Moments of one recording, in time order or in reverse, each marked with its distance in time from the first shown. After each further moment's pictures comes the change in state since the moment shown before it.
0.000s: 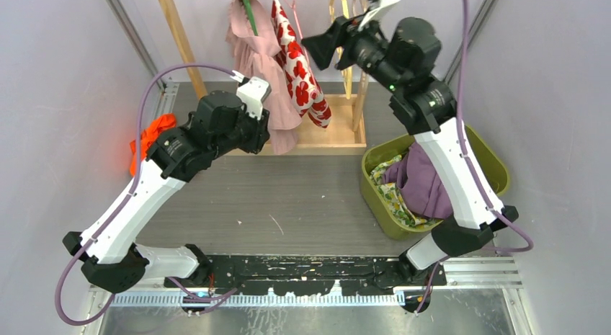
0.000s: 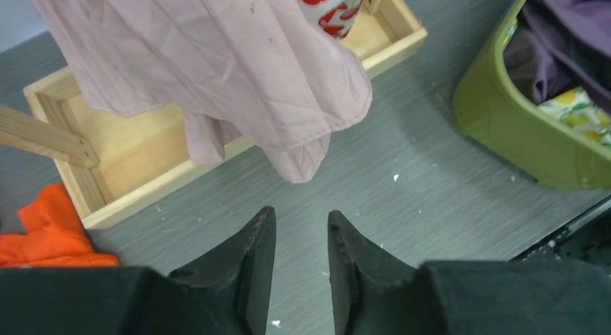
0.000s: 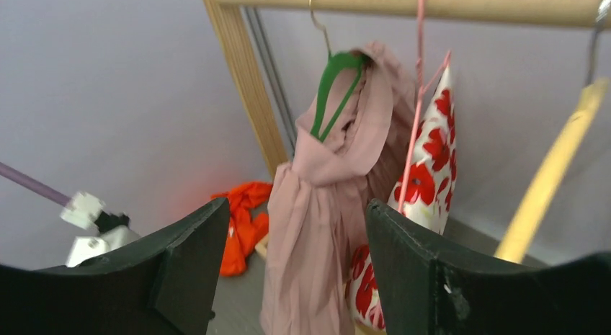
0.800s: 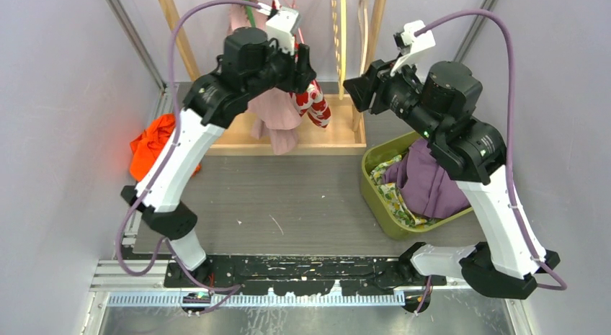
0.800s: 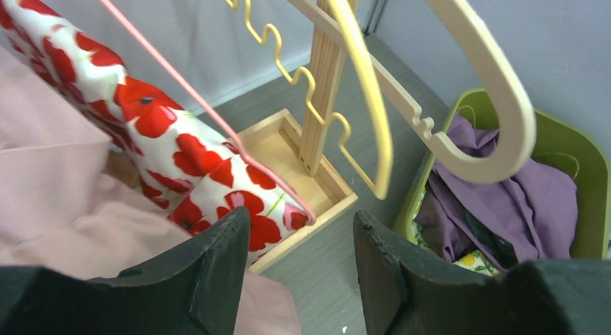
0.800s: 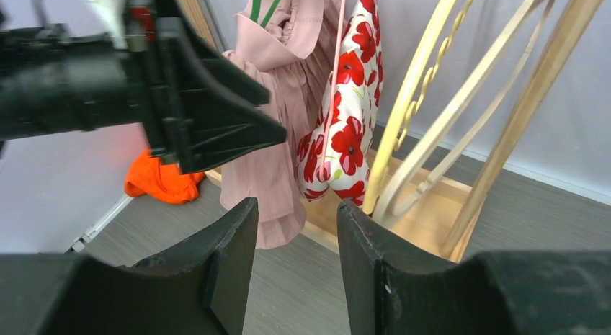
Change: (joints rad) left arm 0.037 0.447 0.676 0.084 0.129 -0.007; right arm 0.095 -0.275 -0.199 -0.323 0.225 -0.107
